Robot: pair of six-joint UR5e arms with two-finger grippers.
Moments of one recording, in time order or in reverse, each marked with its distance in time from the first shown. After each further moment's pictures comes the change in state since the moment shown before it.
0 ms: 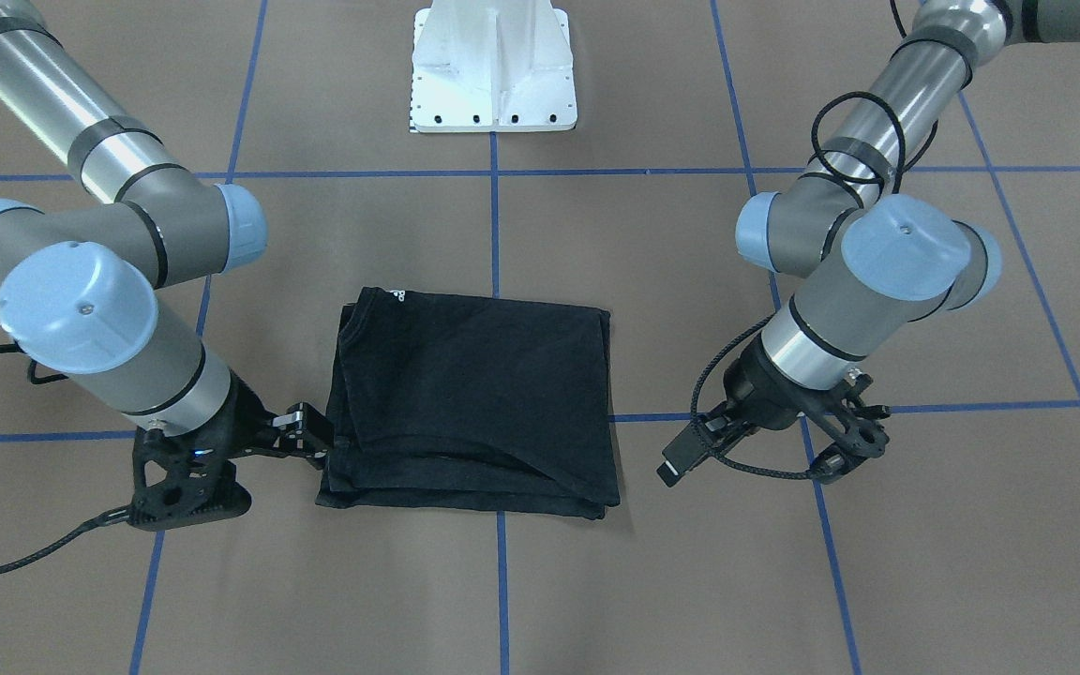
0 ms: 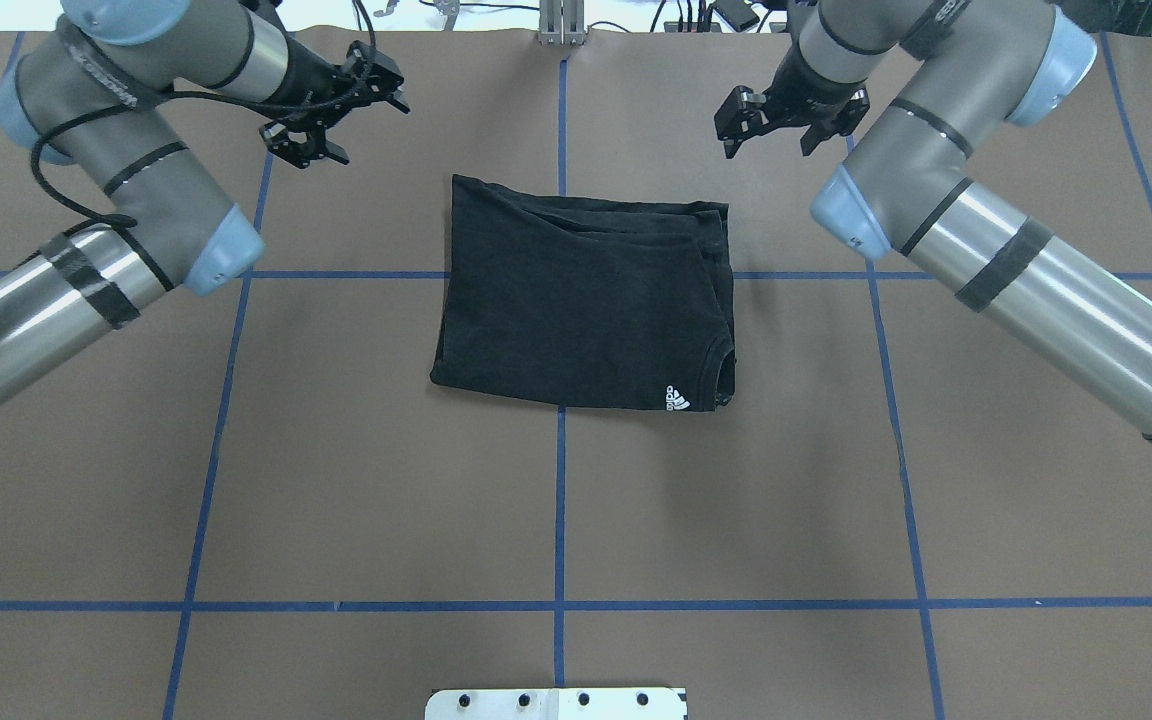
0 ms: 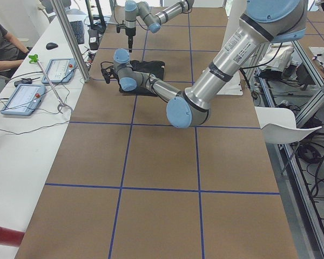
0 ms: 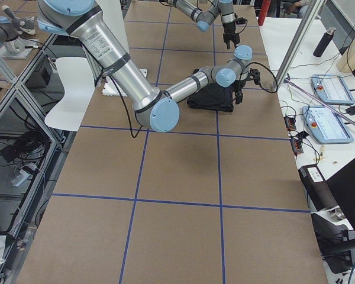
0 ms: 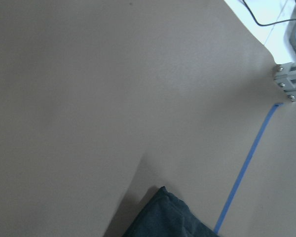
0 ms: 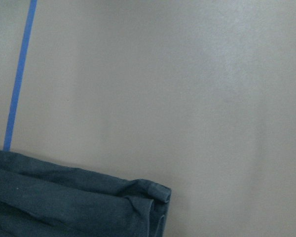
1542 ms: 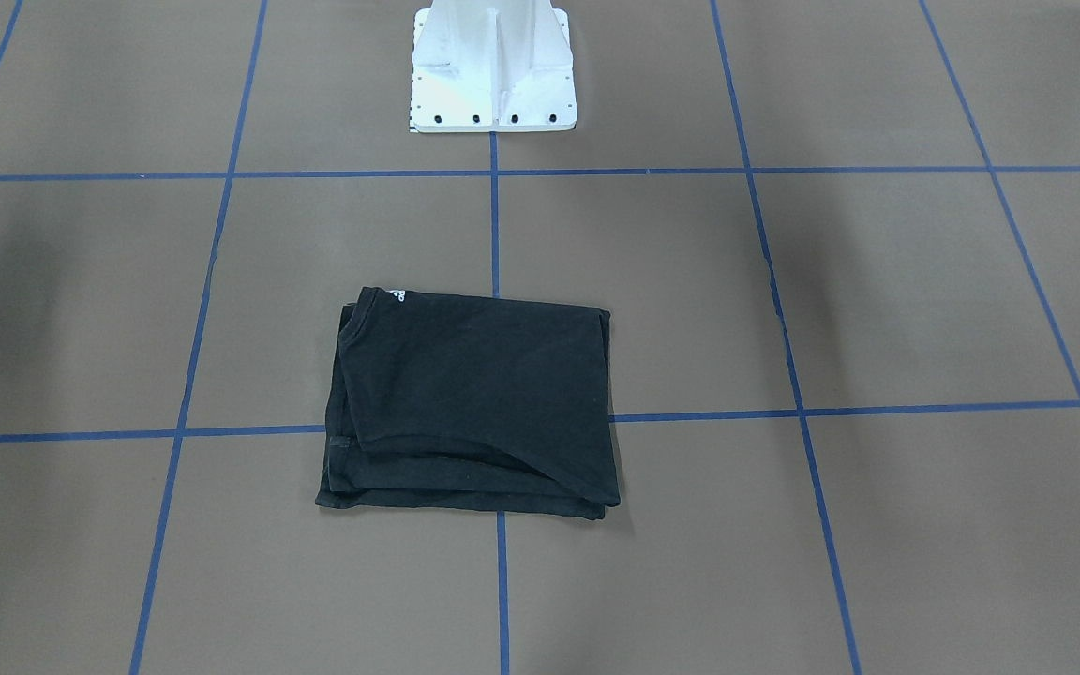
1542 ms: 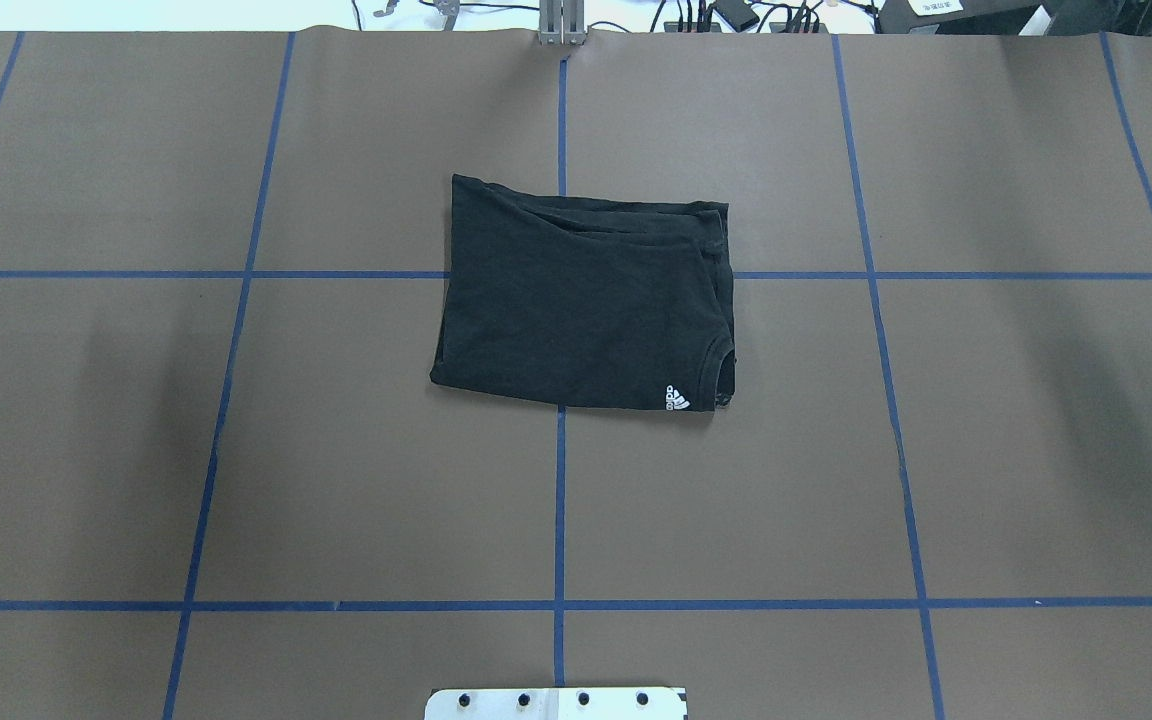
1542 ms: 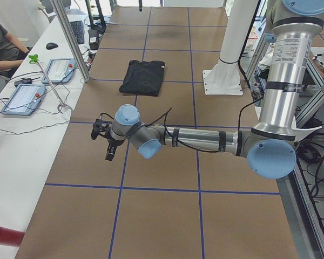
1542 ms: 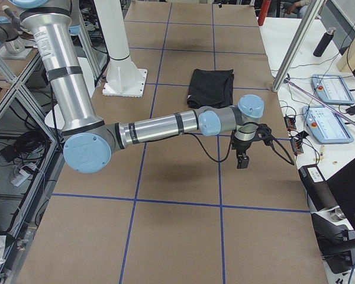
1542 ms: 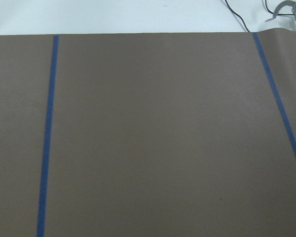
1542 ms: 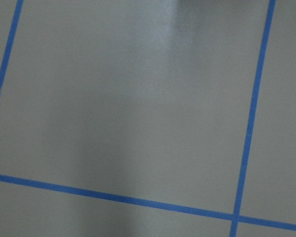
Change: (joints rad) left arm -0.428 0.594 -0.224 -0.015 -0.075 0.993; right arm 0.438 -0.480 0.228 -0.196 0.118 -0.615
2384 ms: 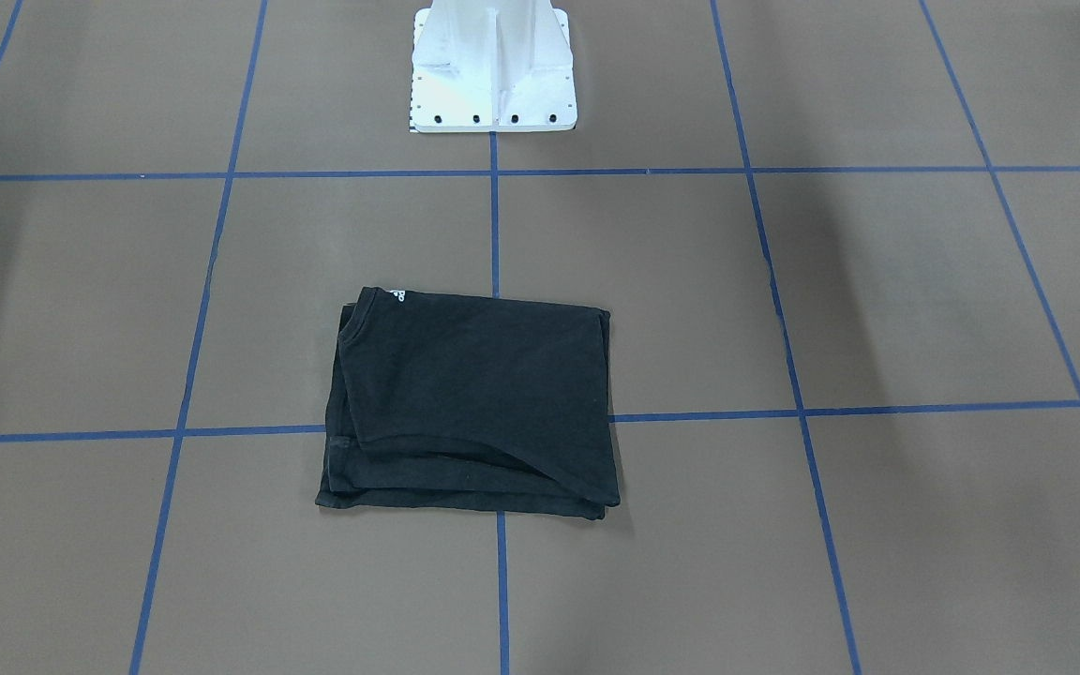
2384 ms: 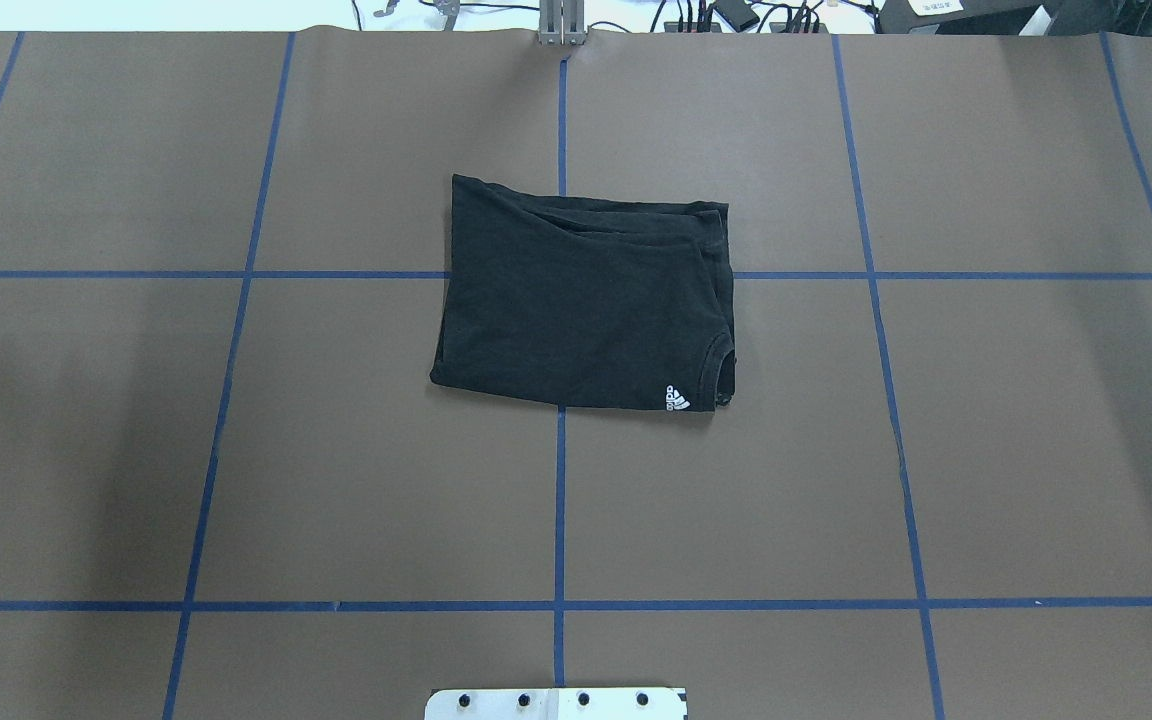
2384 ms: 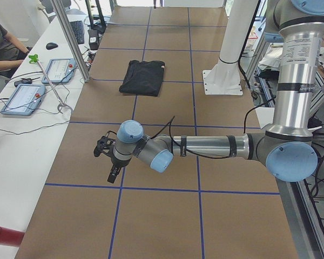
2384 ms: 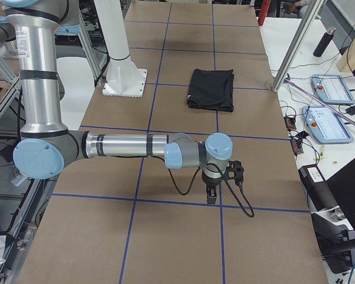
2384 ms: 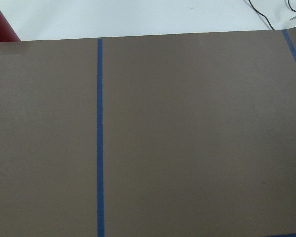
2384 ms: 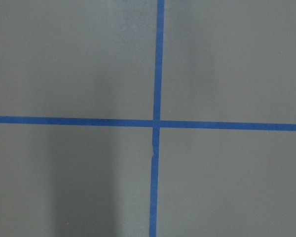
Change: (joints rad) left arm -0.088 0.053 -0.012 0.236 0.000 0.451; right arm 0.096 -0.248 0.052 0.054 0.020 -0.036
